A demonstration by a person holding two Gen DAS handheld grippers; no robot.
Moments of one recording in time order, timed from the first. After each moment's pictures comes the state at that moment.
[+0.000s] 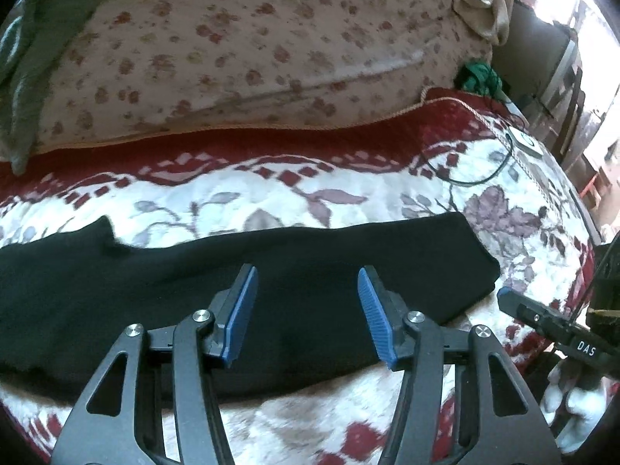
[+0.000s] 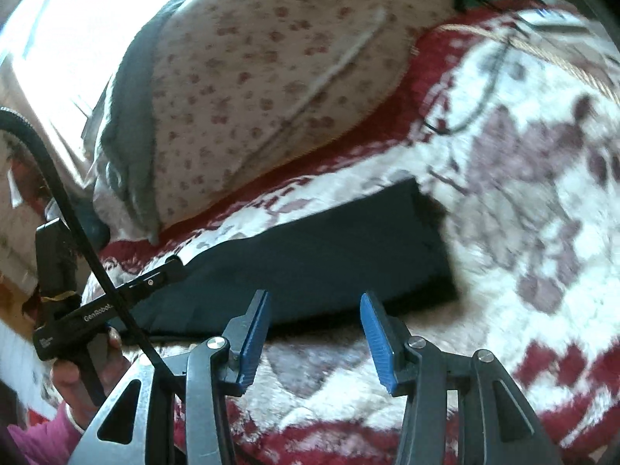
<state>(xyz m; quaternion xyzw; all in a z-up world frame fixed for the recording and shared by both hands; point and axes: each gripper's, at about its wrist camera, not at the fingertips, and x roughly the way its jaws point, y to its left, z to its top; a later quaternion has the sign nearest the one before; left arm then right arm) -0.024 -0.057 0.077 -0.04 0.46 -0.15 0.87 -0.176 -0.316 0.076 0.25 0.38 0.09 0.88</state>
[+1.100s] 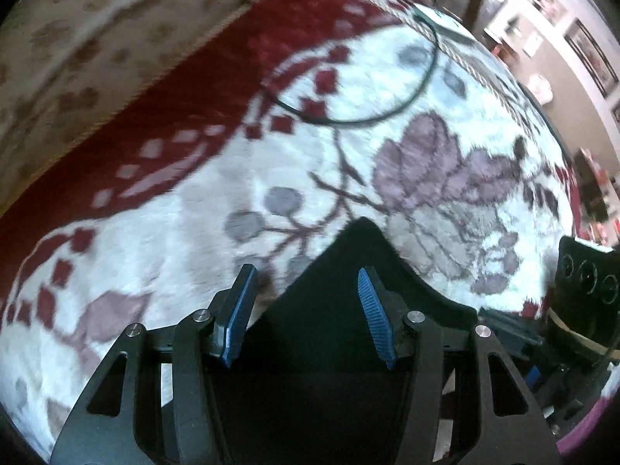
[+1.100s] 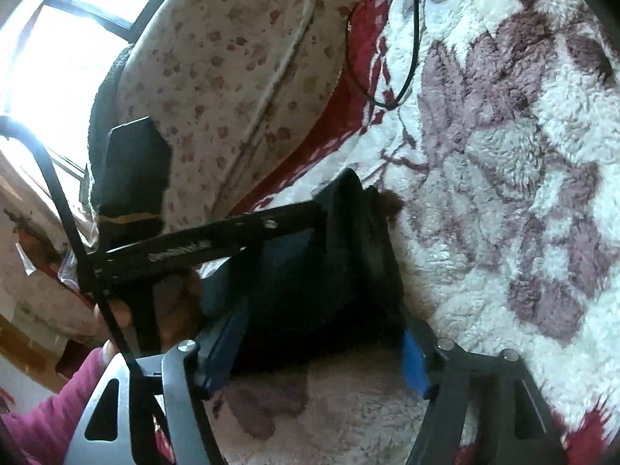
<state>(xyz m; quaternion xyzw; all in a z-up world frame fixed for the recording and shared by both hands) 0.083 -0.241 0.012 0.08 0.54 -0.40 0.73 -0.160 -0.360 0.022 0.35 0.35 0.09 0.86</state>
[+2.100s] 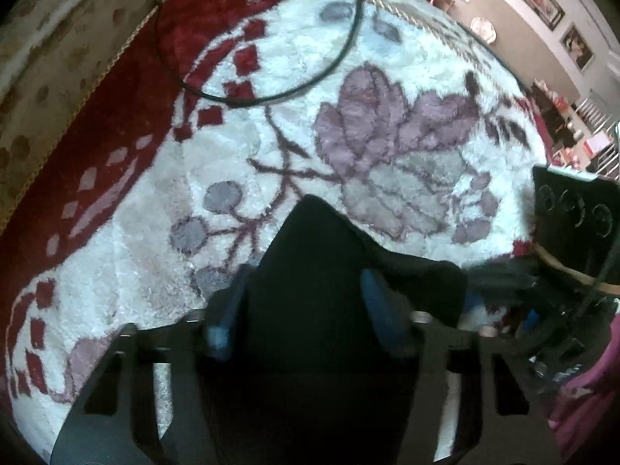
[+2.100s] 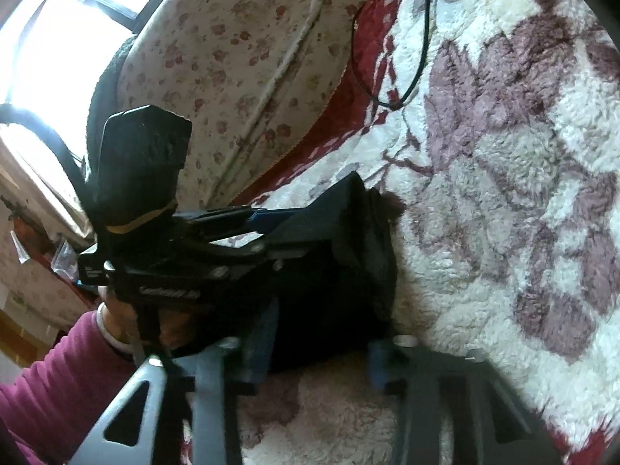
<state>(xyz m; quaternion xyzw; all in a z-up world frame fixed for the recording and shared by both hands) 0.074 -0.266 0.006 0.14 0.52 -0.50 0.68 -0.147 -0.360 0.016 0.34 0.35 0.10 0.87</state>
